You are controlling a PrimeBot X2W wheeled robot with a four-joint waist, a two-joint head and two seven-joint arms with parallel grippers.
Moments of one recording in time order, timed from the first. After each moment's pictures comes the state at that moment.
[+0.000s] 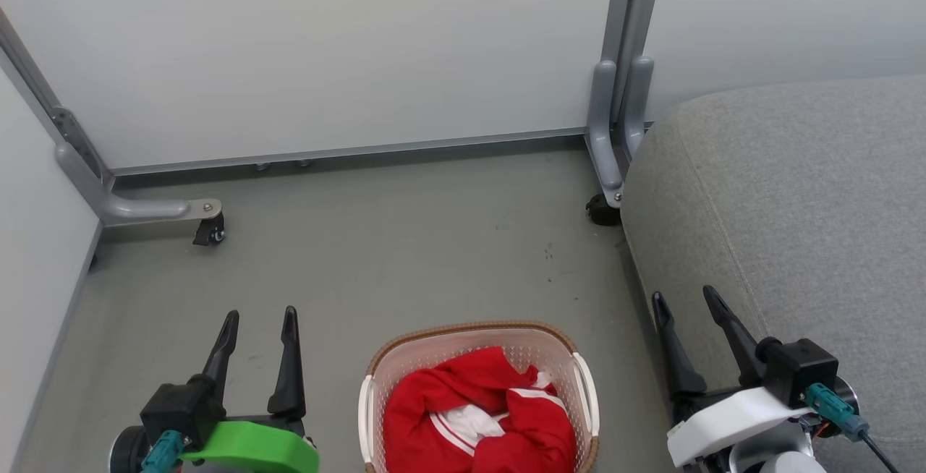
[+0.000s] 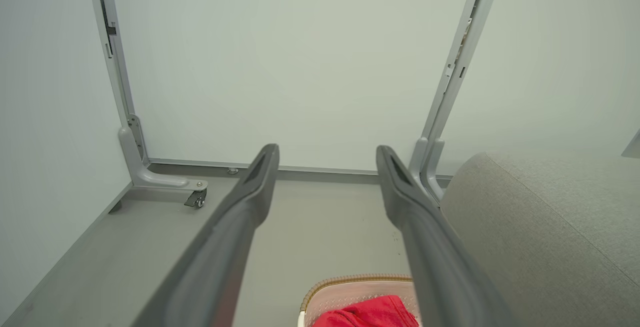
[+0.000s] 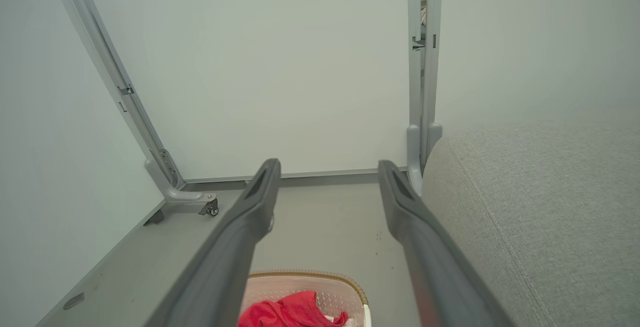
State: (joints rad) left arm 0.02 0.05 -0.08 0.14 -0.25 -0.08 -0.21; right arm 0.02 -0.06 0.11 0.13 0.21 0.13 -0.20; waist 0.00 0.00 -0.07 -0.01
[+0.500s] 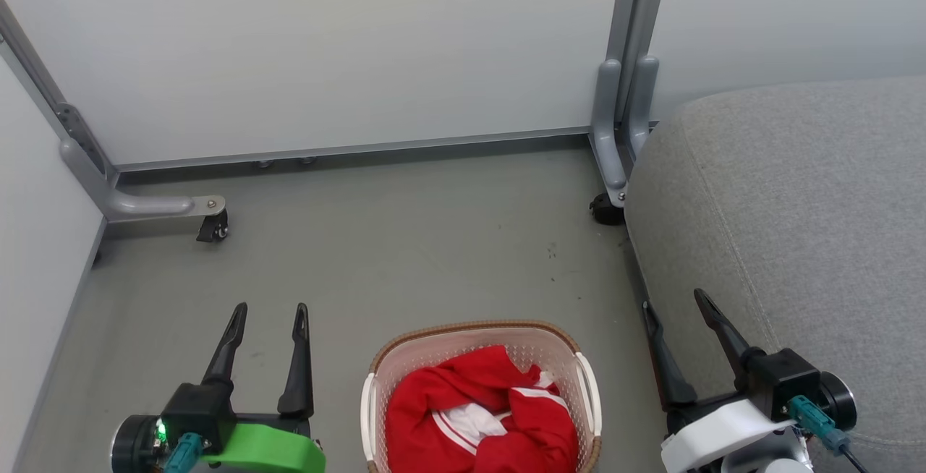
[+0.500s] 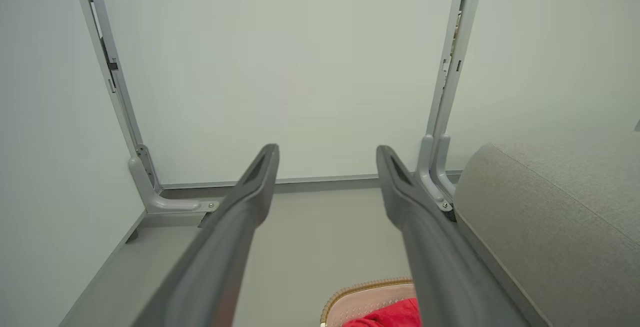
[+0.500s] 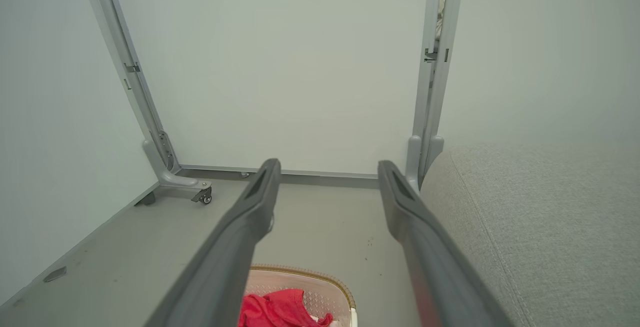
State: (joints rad) left arm 0.03 0.05 -0.09 0.13 -0.14 -0.08 -0.24; right arm 0.03 -0.05 0.12 0.12 0.10 0.13 -0.24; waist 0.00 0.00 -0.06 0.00
